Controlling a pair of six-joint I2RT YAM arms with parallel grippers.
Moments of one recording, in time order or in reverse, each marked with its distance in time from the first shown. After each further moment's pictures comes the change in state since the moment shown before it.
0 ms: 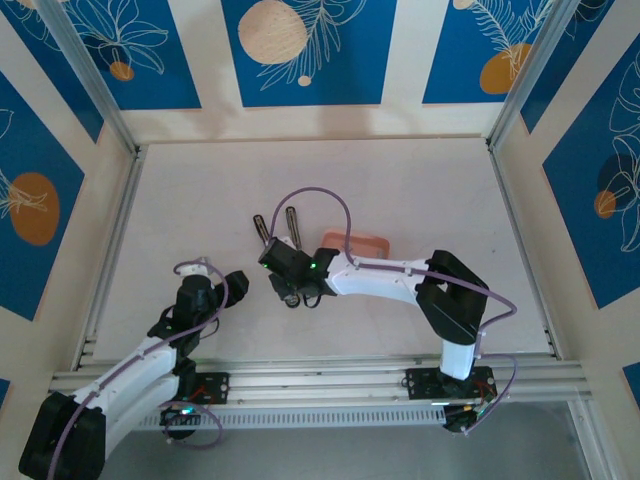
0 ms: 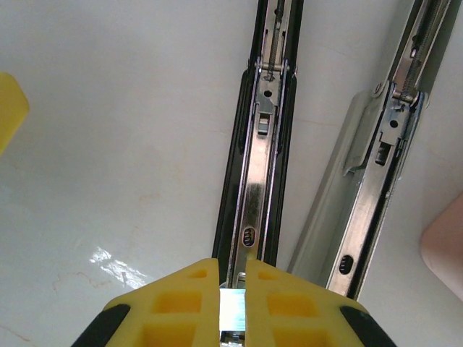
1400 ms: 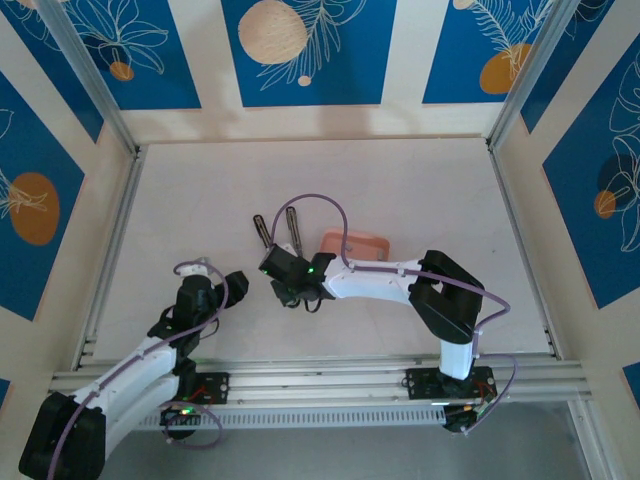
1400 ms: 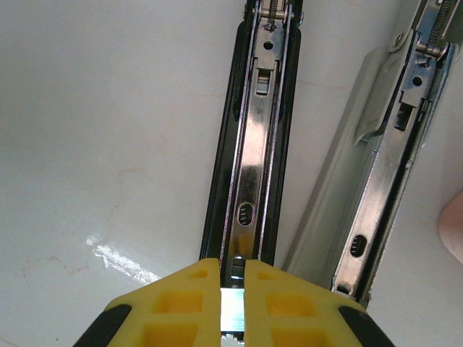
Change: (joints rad) left arm 0.000 0.000 0.000 -0.010 -0.003 0.000; right arm 0.011 0.022 -0.026 -0.003 -0.005 0.013
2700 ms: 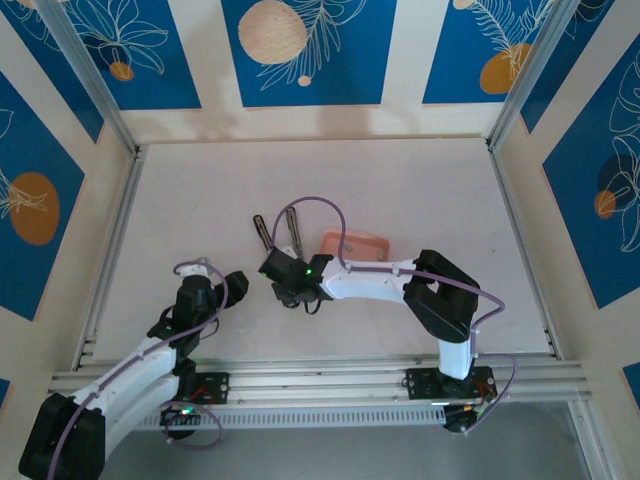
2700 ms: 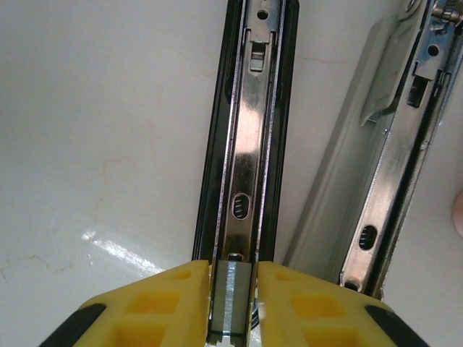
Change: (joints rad) left arm 0.000 -0.006 0.000 -0.002 0.000 0.000; right arm 0.001 0.024 -0.001 -0.013 -0.004 0.025
